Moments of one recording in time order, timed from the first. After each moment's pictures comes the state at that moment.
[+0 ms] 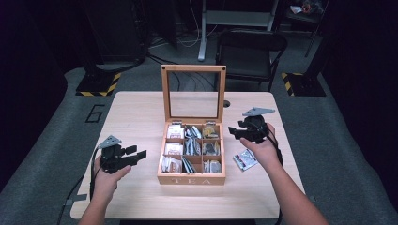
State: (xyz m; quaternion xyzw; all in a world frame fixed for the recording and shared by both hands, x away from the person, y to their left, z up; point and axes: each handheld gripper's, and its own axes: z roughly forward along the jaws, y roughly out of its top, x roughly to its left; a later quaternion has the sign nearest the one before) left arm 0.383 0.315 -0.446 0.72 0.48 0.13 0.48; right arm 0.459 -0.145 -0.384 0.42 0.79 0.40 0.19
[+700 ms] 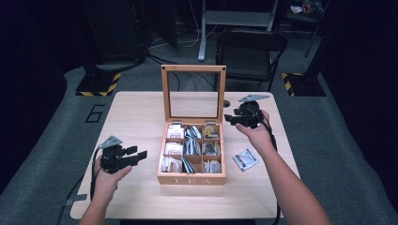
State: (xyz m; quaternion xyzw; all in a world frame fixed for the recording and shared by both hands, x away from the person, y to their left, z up) left arm 0.383 0.314 -0.448 0.73 0.48 0.13 0.47; right arm 0.506 -0.135 -0.377 0.42 0.78 0.42 0.18
